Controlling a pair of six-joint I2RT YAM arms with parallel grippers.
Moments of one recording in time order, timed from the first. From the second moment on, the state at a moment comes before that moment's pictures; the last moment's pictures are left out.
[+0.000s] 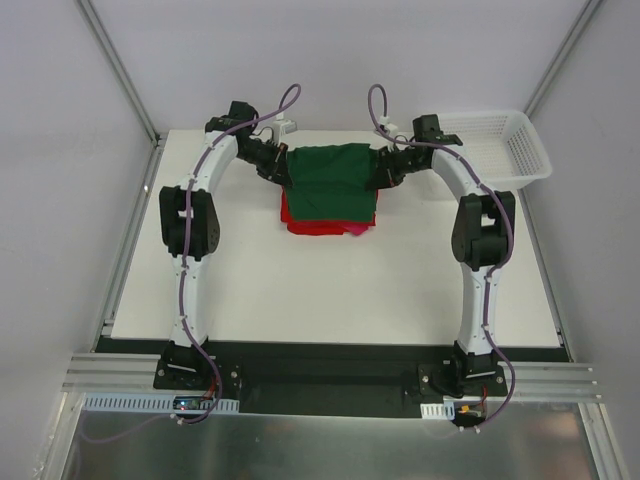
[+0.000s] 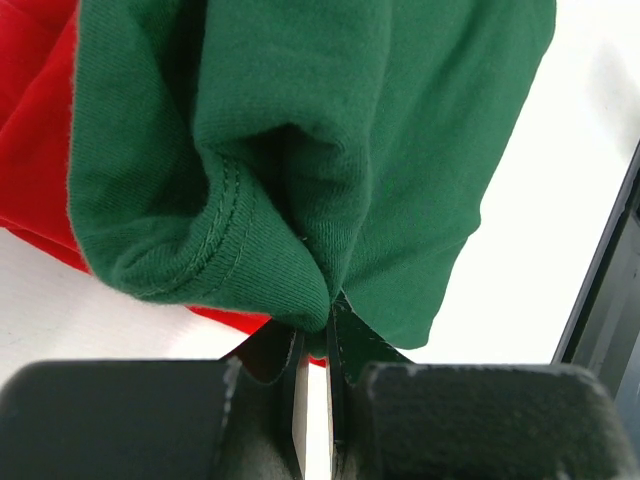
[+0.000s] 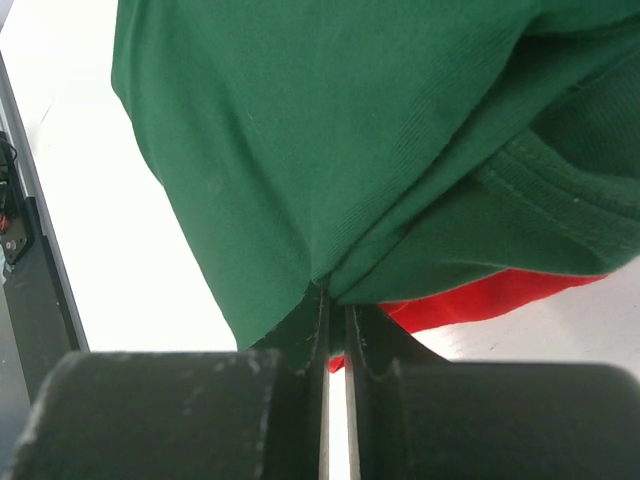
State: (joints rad) left arm -0.16 2.35 2.22 -1.06 0.90 0.41; right arm 0.18 2.25 1.98 -0.79 -0.92 -0.37
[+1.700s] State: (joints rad) left arm 0.07 2.00 1.95 -1.06 0.69 0.45; right arm 0.33 2.17 2.13 -0.83 -0.60 -0.59
